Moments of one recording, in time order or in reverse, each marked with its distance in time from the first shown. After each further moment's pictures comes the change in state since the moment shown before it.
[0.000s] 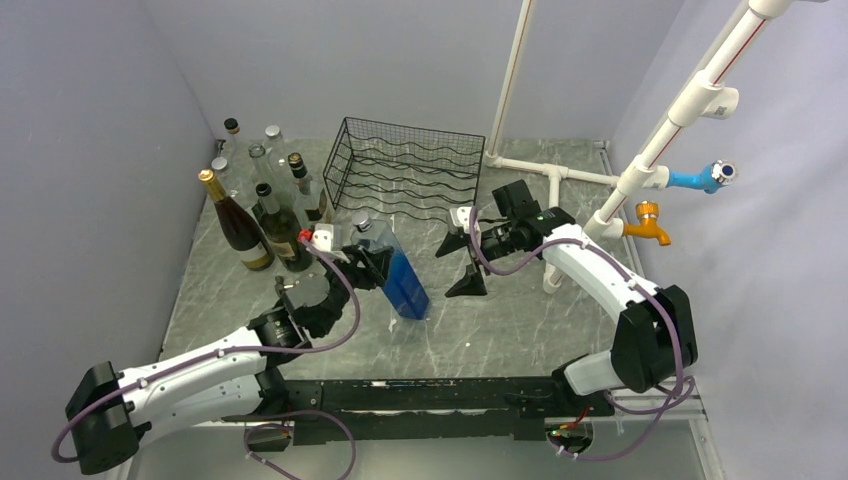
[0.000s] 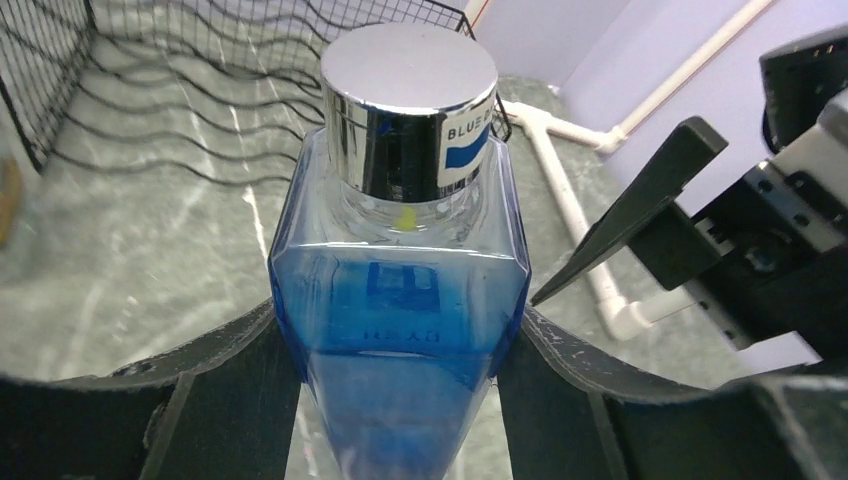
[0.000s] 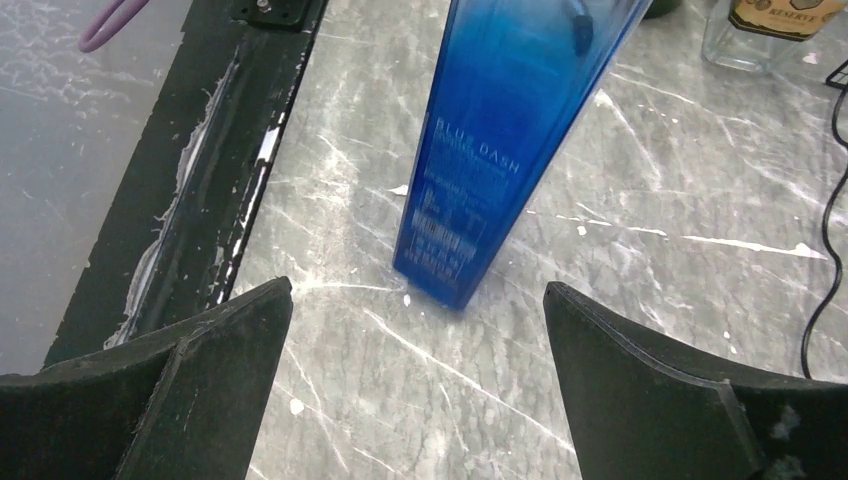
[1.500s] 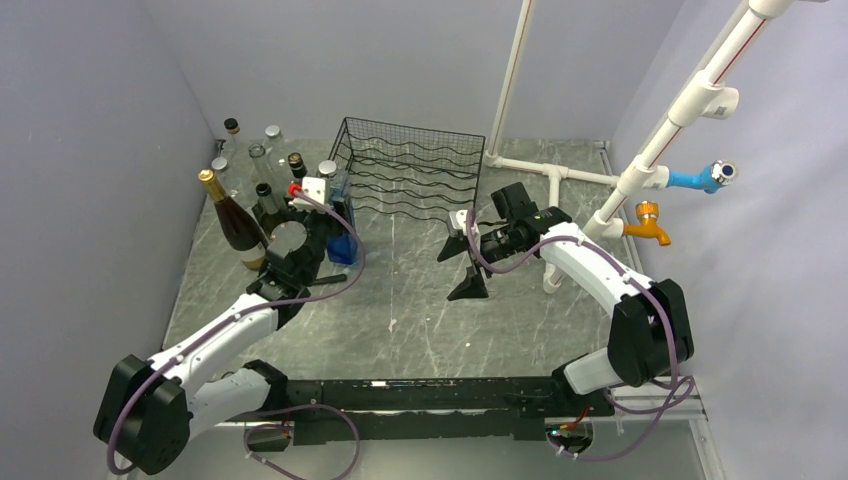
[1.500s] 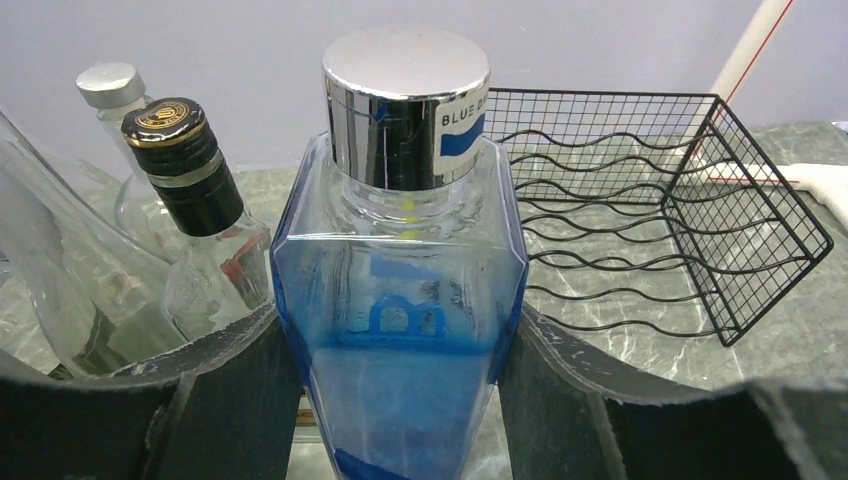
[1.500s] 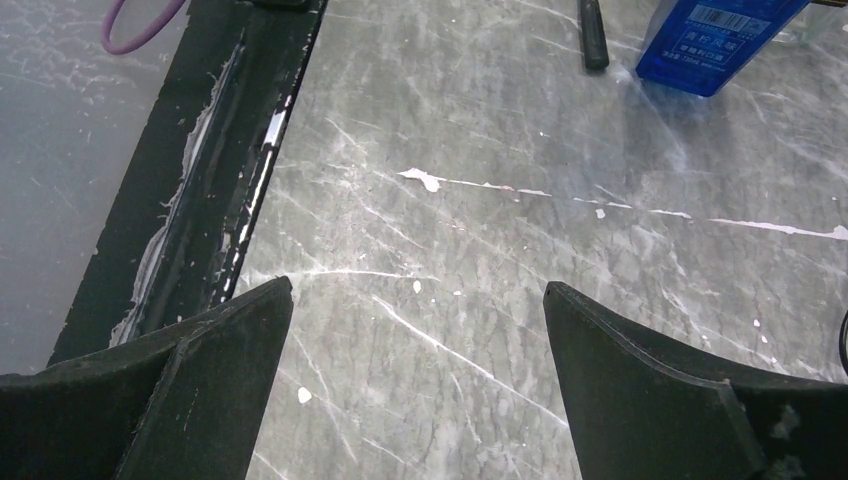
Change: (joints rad) left arm 0.458 0.197 0.137 0.138 0.223 0.525; right arm -0.015 0.022 -0.008 -0.042 0.001 -0.045
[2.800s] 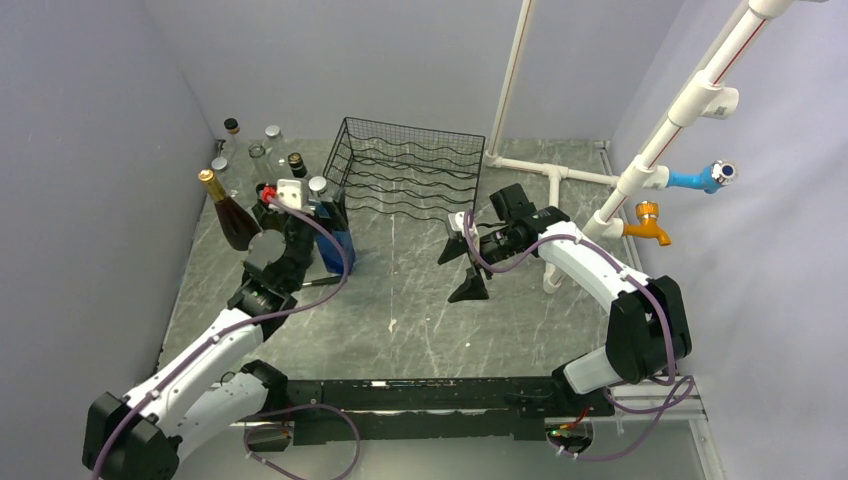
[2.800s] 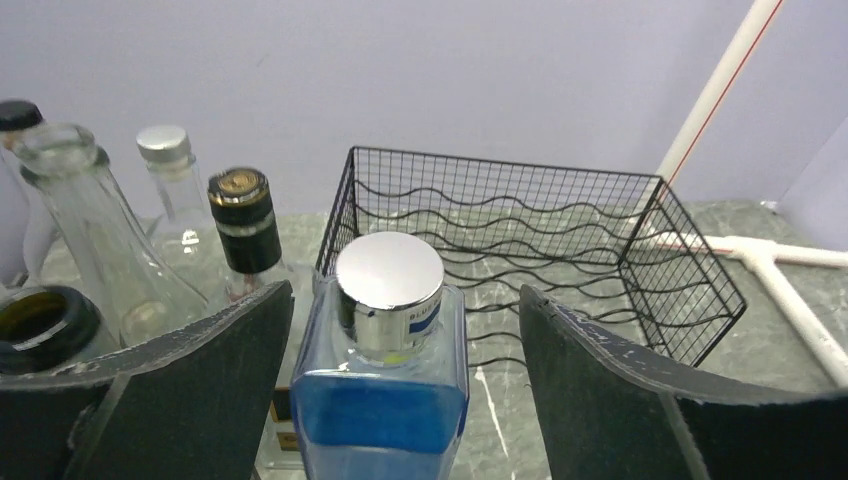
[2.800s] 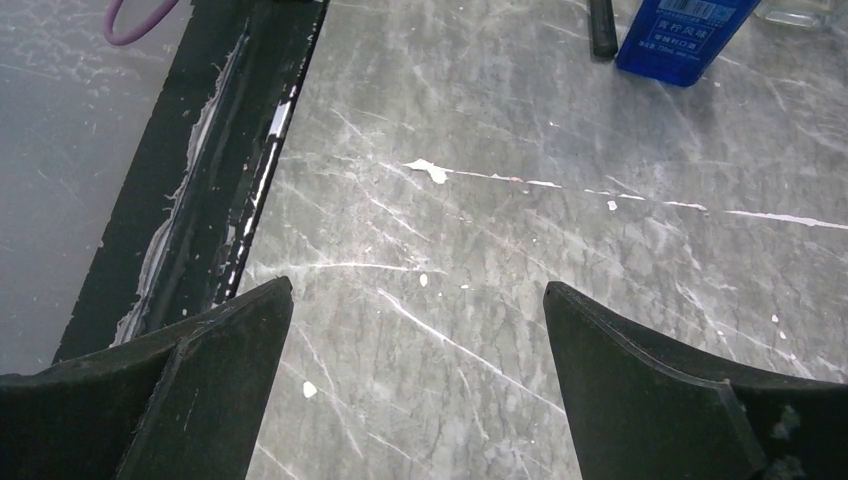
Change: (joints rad) left arm 0.005 -0.137 -0.003 -0.043 -0.001 -0.039; right arm 0.000 0.017 0.000 -0.023 0.003 -0.021
